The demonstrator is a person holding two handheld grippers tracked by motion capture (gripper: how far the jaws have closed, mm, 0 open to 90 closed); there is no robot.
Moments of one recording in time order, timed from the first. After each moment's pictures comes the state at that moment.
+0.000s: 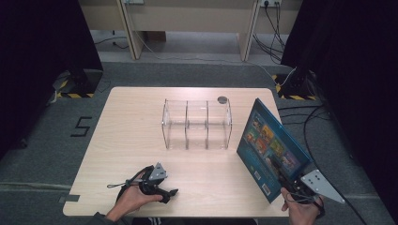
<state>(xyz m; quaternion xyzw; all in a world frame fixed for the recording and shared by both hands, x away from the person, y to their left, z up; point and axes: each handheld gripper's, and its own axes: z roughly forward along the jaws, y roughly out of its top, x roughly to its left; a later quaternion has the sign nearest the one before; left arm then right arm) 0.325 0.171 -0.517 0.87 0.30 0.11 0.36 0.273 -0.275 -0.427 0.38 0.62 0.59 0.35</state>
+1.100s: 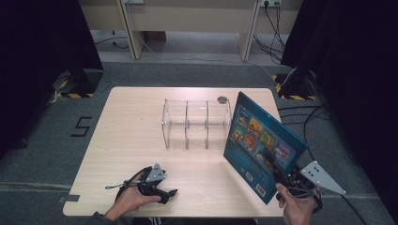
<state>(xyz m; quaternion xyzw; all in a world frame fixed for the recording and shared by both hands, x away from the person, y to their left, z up) 0.324 0.178 -0.523 0.87 0.29 0.12 0.39 0.276 -0.251 -0.390 0.36 0.60 0.65 0.30</state>
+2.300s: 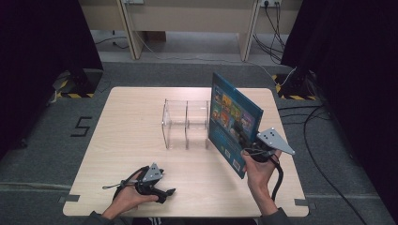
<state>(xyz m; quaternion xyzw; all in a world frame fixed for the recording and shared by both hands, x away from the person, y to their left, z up) 0.325 0.185 -0.524 0.86 0.29 0.12 0.39 0.361 -0.172 -0.387 0.39 0.61 0.62 0.32</state>
